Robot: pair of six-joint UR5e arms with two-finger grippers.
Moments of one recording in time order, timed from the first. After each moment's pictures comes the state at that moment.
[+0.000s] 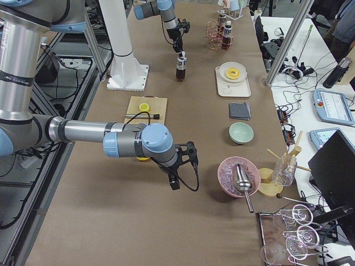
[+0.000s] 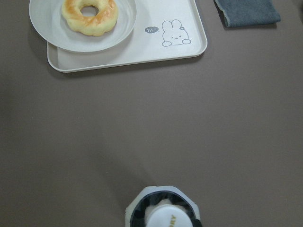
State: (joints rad) left arm -0.33 -2.37 -1.97 -1.34 -1.48 -1.22; right arm 1.69 -1.88 1.88 -1.46 2.43 -0.24
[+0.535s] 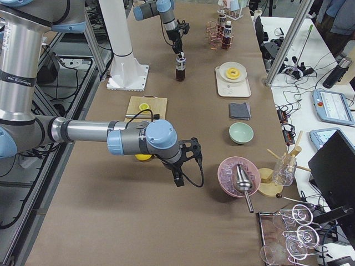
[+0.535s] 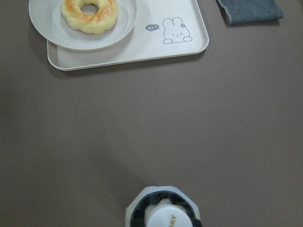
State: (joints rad) left arm -0.32 -2.36 -1.96 -1.34 -1.48 -1.22; right arm 1.68 -1.85 1.88 -1.46 2.44 -0.23
